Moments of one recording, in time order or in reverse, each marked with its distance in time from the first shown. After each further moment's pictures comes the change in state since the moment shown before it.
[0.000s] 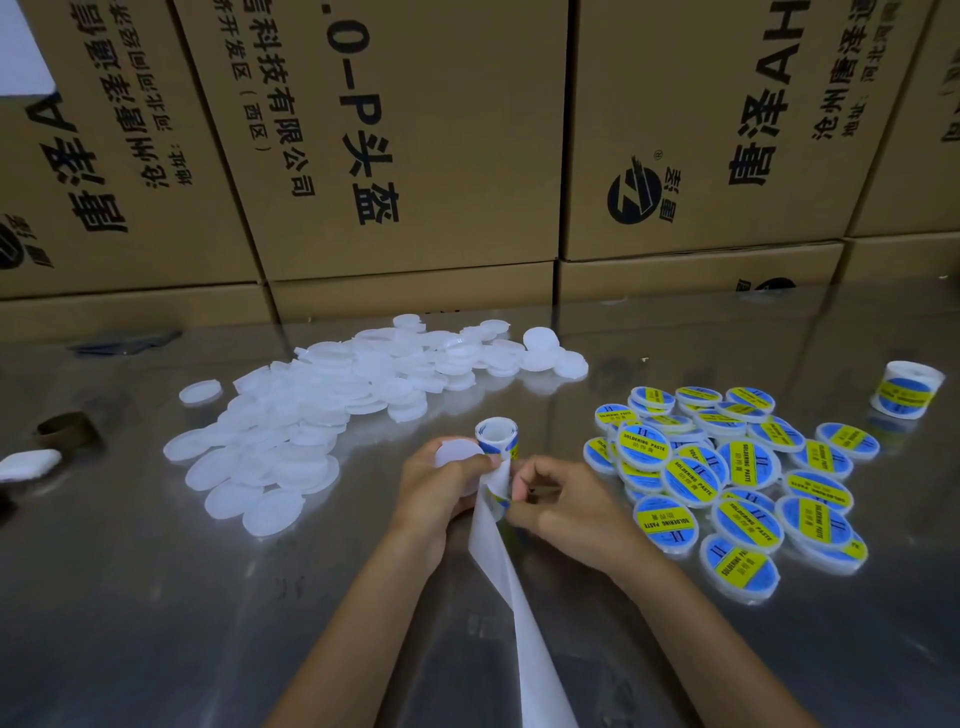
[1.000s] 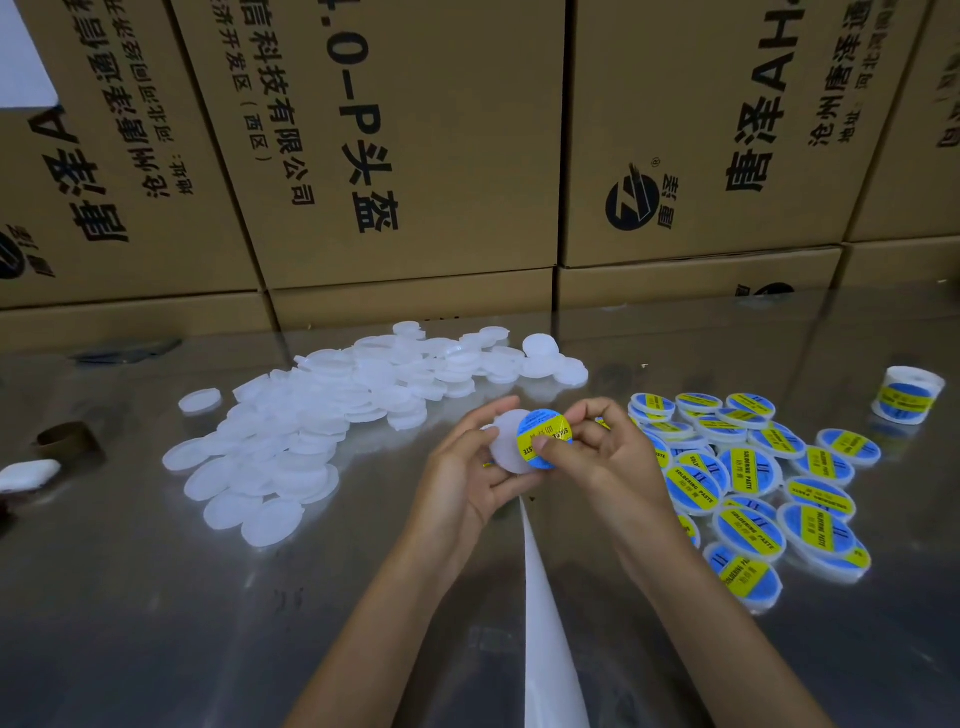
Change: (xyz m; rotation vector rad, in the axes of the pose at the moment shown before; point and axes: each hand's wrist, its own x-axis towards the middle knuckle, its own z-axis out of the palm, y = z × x) left_hand -0.016 0.020 0.020 -0.301 -0.309 0.075; right_hand -0.003 -0.036 -0.018 0.467 0.319 -0.080
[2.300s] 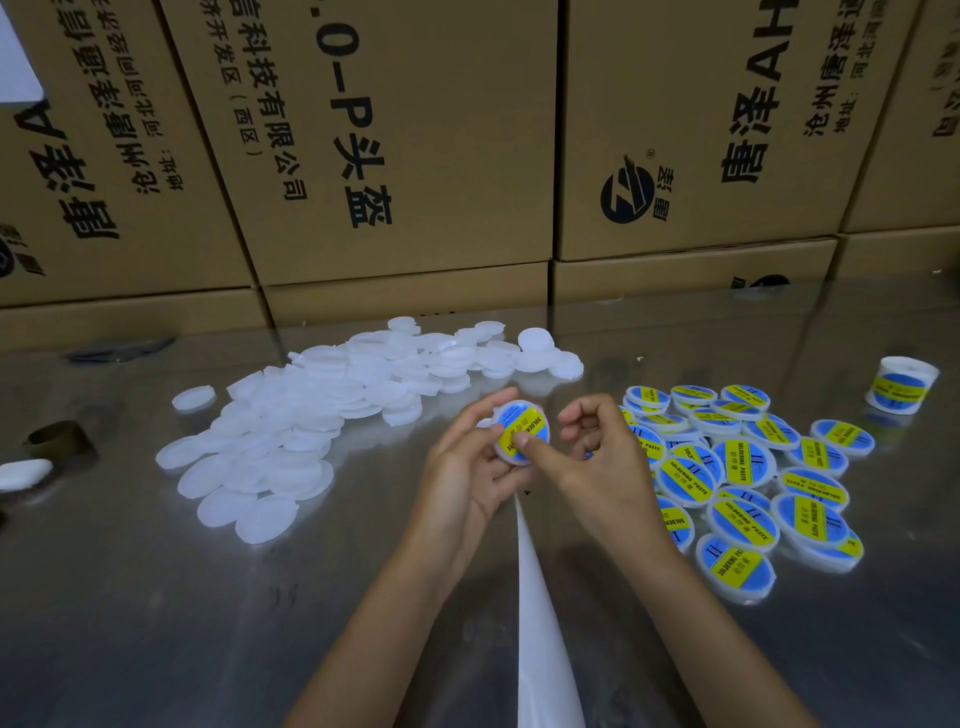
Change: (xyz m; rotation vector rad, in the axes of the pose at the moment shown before) left_hand -0.006 -0.003 0.011 -0.019 -0.019 0.051; right_hand 0.006 0.022 -0.003 -0.385 0.160 -0.190
